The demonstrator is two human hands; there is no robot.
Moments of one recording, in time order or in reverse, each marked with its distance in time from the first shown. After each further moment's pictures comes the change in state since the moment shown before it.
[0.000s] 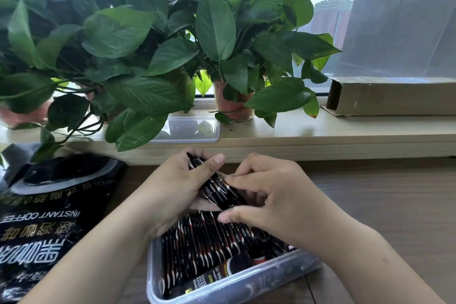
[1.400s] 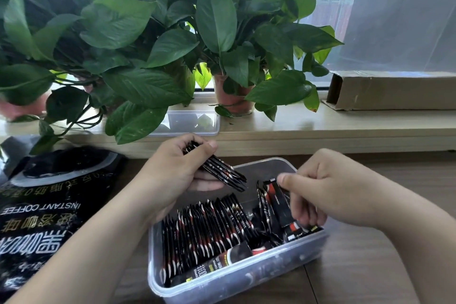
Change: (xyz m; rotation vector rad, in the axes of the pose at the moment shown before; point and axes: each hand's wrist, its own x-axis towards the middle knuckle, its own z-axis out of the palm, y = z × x) left_hand 0.006 0.000 -0.005 -0.008 0.042 0.064; right_hand -0.015 -0.007 -0.057 0.131 -0.245 0.676
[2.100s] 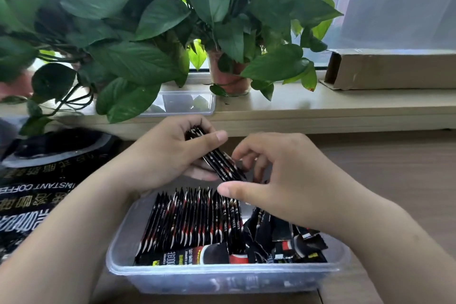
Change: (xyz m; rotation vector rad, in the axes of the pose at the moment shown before) left_hand -0.012 0.009 0.000 0.254 -0.229 0.005; right_hand -0.005 -0.014 0.042 -0.181 0.191 -0.395
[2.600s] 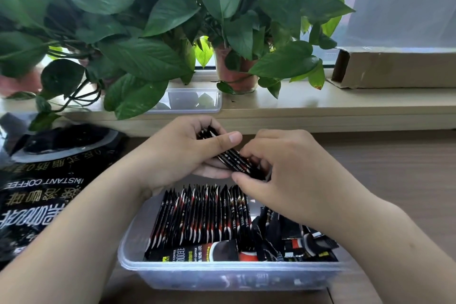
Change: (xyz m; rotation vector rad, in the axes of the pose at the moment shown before) left_hand 0.001 -0.004 -0.001 -0.051 -0.013 -0.052; right_hand 0.007 0.003 0.014 -0.182 0.145 -0.184
